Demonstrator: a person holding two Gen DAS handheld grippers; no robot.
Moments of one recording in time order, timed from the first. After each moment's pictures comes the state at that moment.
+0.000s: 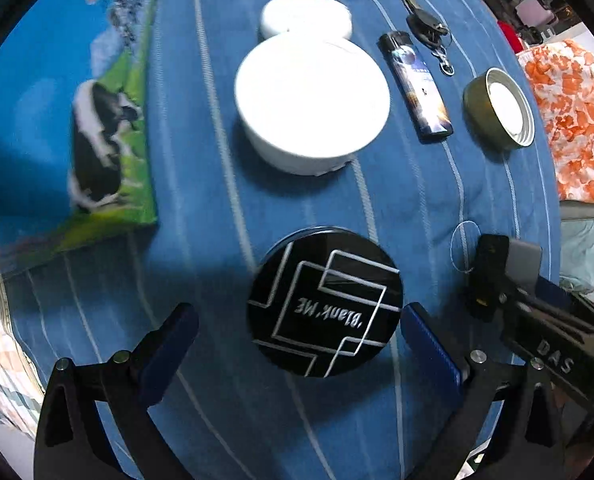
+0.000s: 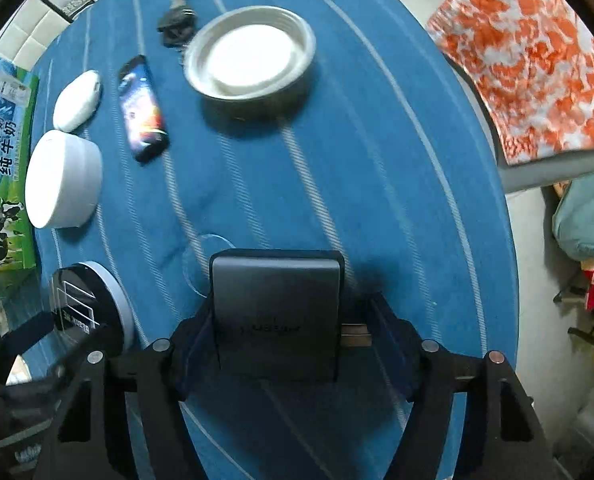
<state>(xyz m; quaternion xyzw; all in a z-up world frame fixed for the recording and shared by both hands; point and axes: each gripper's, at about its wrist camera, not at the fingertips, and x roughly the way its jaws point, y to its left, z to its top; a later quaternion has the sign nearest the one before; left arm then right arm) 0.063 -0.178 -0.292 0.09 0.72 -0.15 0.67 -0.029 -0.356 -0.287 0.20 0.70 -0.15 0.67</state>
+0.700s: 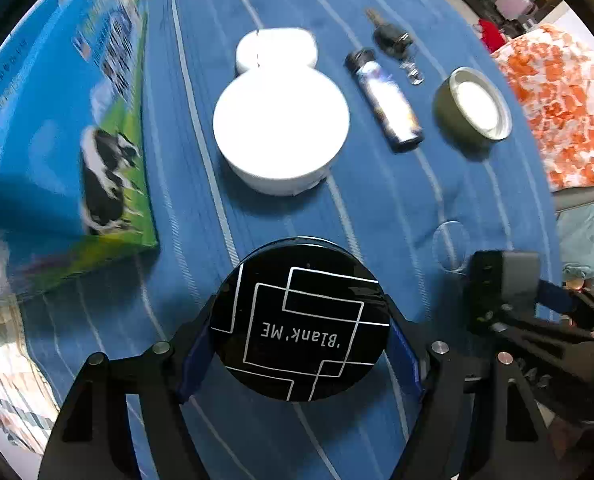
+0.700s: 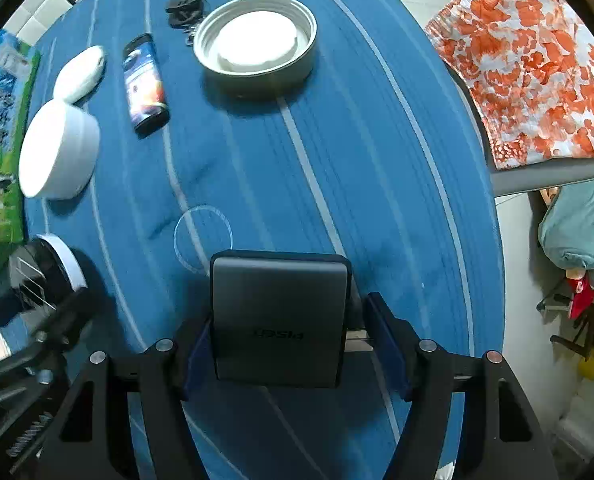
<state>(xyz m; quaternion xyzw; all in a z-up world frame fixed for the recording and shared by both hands) 0.053 -0.187 -0.249 0.12 0.67 -0.18 0.71 -0.031 -0.348 -0.278 0.16 0.71 -0.15 0.67</state>
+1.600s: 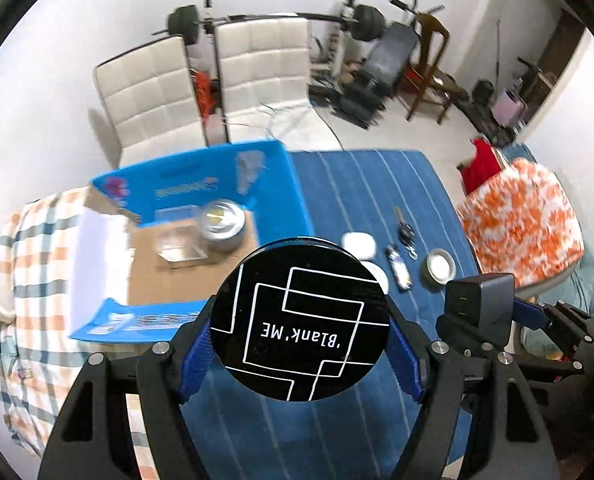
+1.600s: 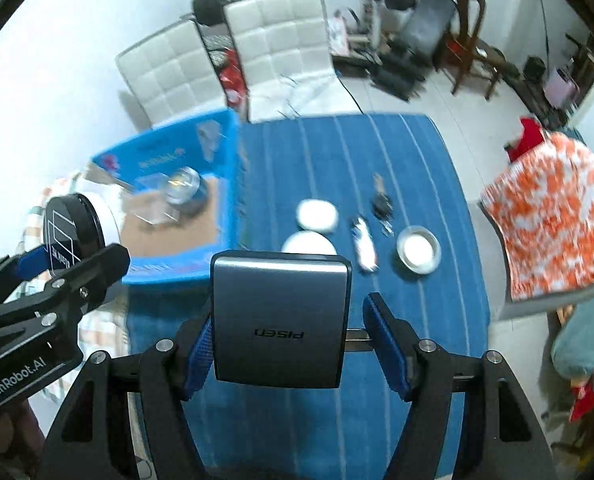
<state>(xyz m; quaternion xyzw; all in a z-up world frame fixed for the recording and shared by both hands) 0.083 -0.042 -0.054 0.04 0.53 -0.16 0.83 0.016 -0.202 -0.042 0.10 0.56 -0.04 0.82</state>
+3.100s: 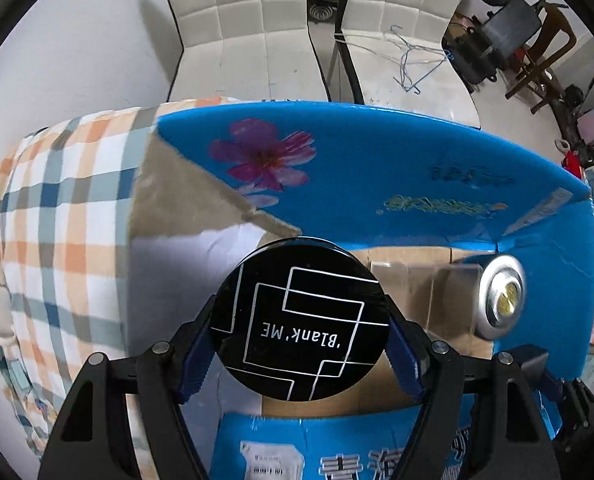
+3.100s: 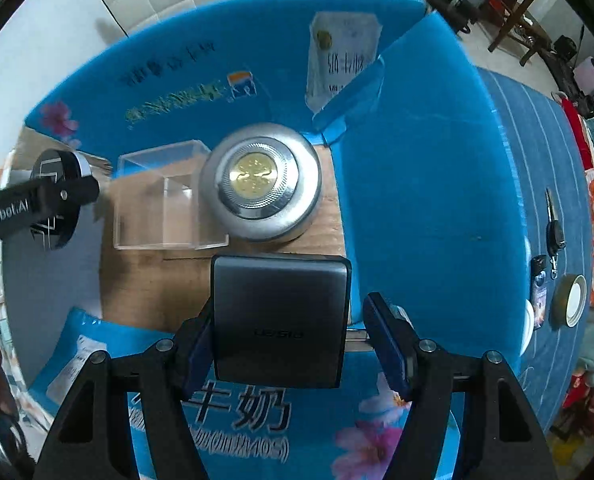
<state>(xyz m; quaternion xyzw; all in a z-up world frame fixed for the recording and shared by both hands) 0.299 0.131 -0.231 0.01 0.67 -0.05 0.74 0.213 -0.044 -0.236 0.08 0.68 -0.05 0.73</state>
